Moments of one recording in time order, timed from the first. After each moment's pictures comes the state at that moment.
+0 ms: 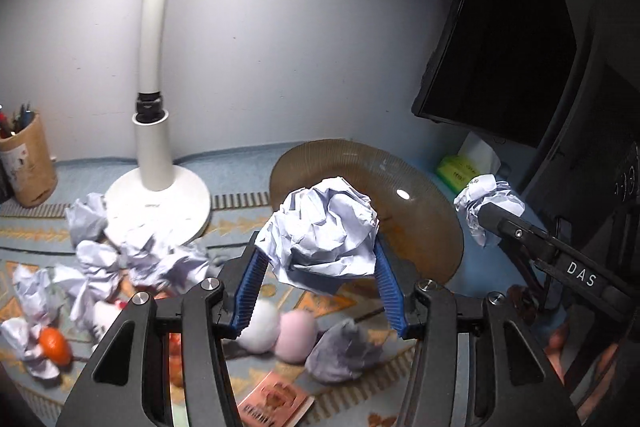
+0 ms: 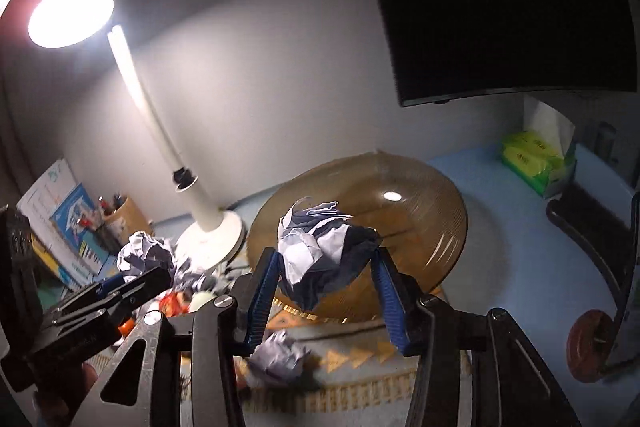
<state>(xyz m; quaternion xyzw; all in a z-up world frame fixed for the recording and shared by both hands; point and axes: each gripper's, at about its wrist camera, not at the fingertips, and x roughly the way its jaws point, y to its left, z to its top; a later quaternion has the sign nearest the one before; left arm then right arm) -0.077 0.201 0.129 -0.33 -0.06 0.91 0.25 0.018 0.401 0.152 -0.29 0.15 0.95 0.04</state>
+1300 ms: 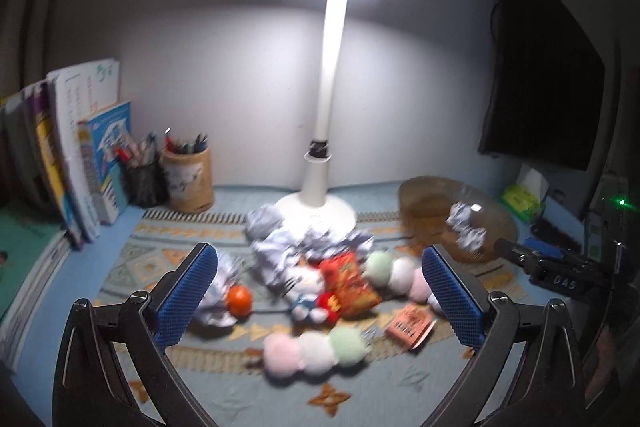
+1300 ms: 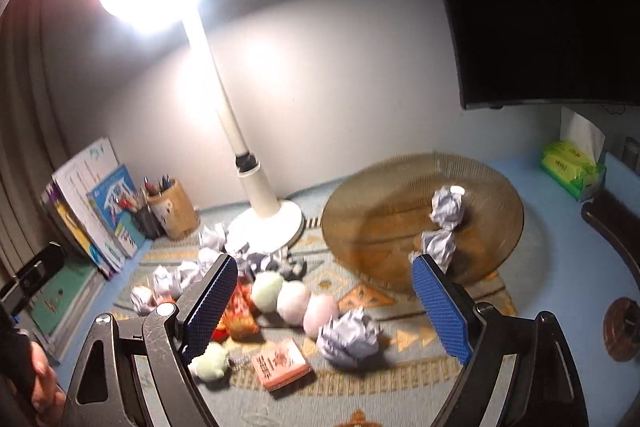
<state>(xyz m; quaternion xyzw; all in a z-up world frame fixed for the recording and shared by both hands) 0.068 0.032 0.144 -0.24 -0.03 0.97 0.09 0.070 0.299 0.127 -0.28 0.10 0.95 -0.03</state>
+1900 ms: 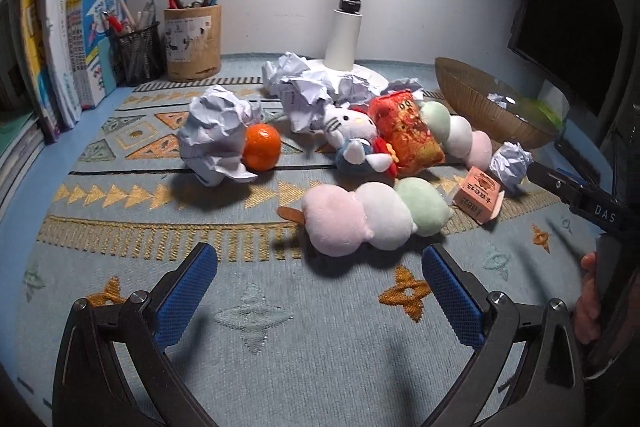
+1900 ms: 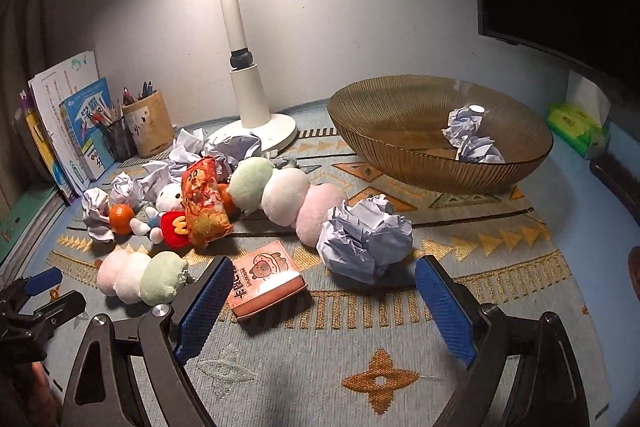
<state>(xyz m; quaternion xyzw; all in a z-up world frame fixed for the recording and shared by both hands) 0.050 0.009 0.024 -0.38 -0.02 0.91 0.14 0.067 0.270 0.046 -0.32 0.06 0.95 0.00</state>
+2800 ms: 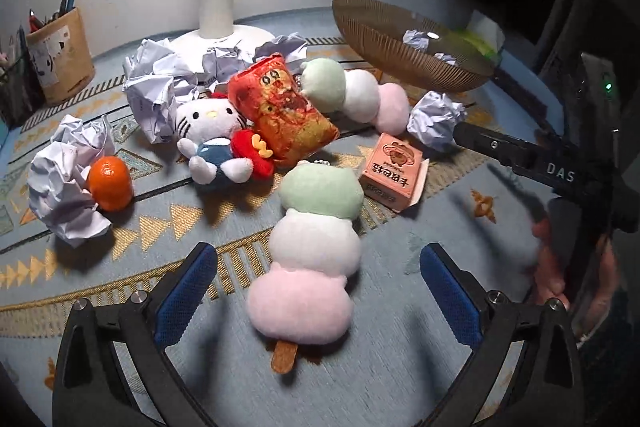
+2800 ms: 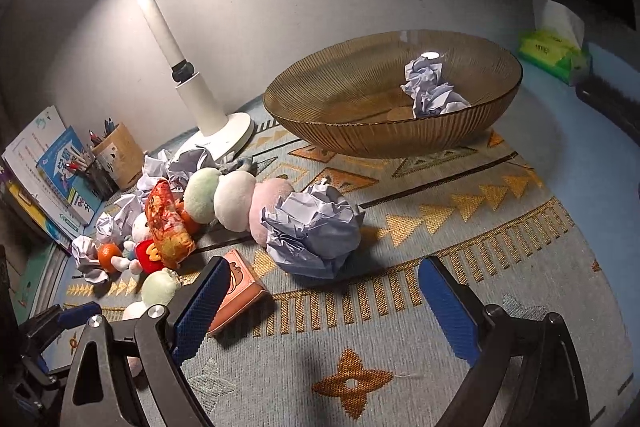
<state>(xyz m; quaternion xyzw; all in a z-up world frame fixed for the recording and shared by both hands) 0.016 0.082 0.026 -0.45 0.05 0.85 0.26 0.049 0.303 0.035 -0.37 0.14 0.92 0.03</state>
